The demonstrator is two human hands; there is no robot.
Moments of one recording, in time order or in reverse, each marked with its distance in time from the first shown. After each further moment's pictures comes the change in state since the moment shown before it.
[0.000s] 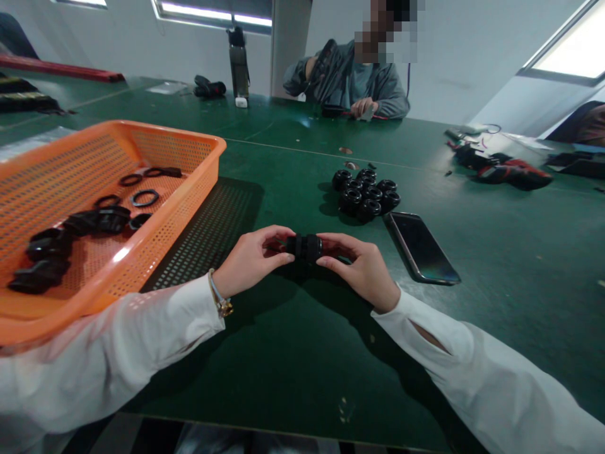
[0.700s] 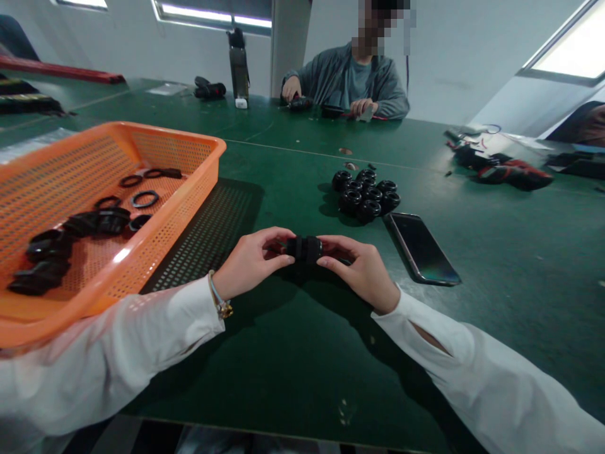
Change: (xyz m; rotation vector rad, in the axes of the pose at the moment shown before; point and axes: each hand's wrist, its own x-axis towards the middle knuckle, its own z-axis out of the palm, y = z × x) left_hand -0.001 0.002 0.000 0.009 -0.003 0.004; right_hand 0.000 -0.001 0.000 -0.046 -0.005 0.009
